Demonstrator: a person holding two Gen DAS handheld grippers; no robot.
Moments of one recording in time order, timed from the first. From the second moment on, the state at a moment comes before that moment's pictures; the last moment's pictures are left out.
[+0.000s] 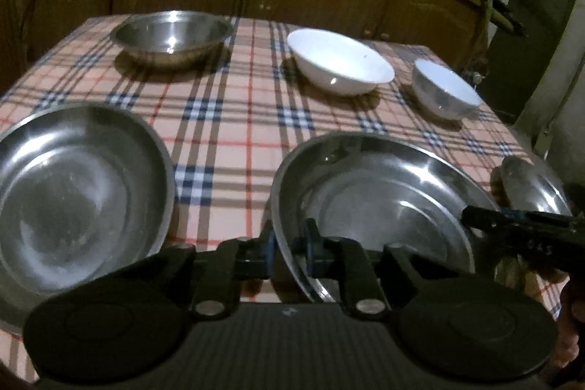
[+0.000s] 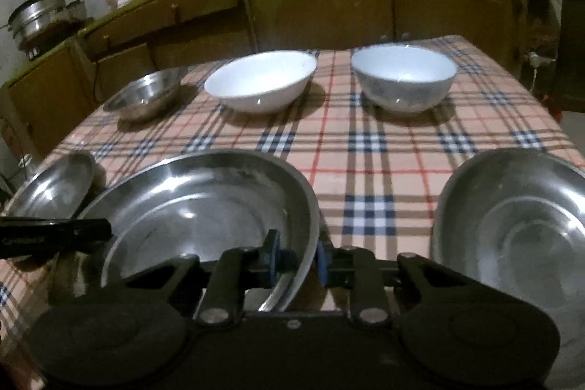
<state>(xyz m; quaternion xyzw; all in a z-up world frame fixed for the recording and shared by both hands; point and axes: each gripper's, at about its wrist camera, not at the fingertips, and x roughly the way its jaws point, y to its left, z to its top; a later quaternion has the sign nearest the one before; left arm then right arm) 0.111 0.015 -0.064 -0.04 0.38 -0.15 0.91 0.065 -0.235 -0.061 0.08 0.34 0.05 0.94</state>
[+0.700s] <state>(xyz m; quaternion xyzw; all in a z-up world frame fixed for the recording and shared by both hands) 0.111 -0.012 0.008 -0.01 0.32 -0.15 0.93 0.056 -0.252 0.015 0.06 0.27 0.03 0.96</state>
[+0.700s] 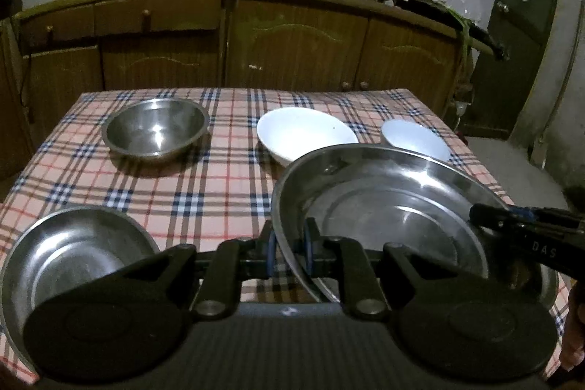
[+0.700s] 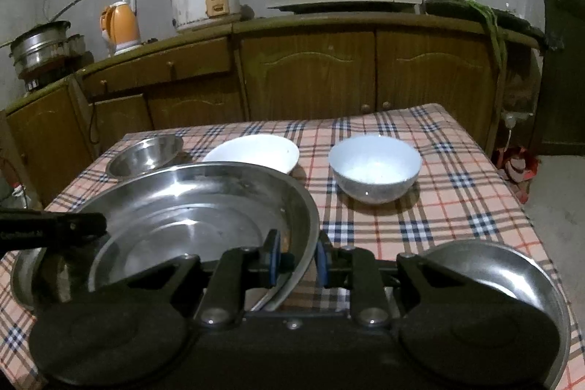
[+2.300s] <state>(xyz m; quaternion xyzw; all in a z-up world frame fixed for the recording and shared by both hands) 0.150 -0.023 -0.058 0.01 0.38 -0.11 0.92 0.116 -0.246 -0.059 0.05 0.34 0.01 0.94</state>
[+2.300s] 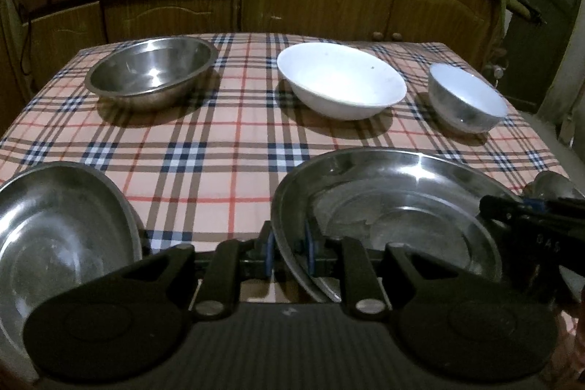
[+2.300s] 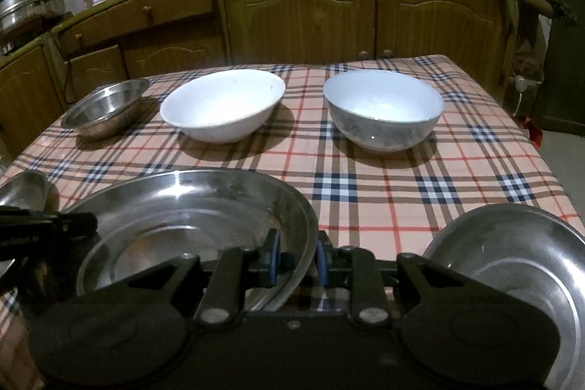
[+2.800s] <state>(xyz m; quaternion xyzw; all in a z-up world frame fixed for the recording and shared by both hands) 0.148 -0.021 -0.065 0.00 0.37 -0.11 0.92 0.110 -0.247 -0.065 0.06 0.33 0.02 0.94</state>
